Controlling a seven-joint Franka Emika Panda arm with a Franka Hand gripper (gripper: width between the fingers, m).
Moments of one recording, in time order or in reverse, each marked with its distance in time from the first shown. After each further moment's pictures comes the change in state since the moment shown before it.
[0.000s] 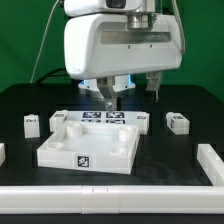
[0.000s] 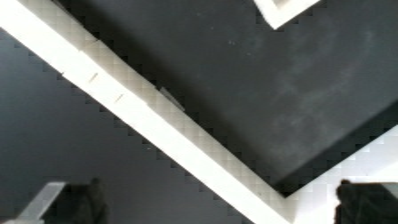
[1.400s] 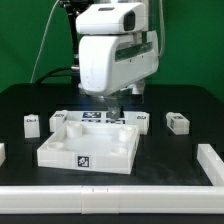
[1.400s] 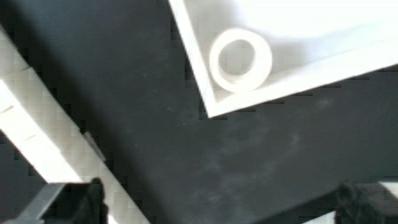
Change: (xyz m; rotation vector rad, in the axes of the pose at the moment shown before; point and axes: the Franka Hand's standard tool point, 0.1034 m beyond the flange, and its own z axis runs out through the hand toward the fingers) arm -0.037 -0.030 0.015 0.083 -0.083 -0.312
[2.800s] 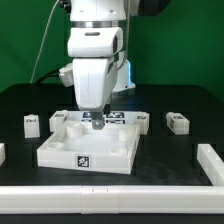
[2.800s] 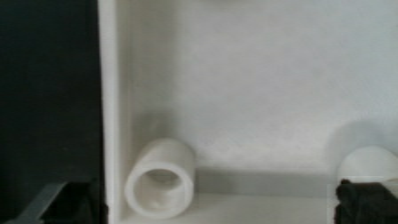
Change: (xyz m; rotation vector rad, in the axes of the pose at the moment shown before) arm -0.067 -0.046 0.034 0.010 -0.015 -0.353
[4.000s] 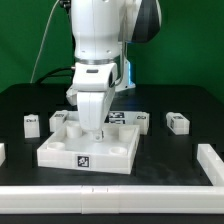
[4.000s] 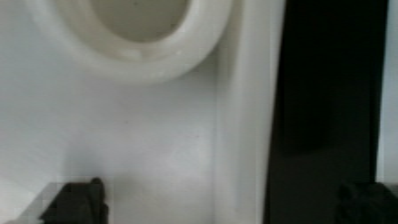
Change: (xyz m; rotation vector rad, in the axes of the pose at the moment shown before) arm -0.017 -0.090 0.055 0.114 -0.003 0.043
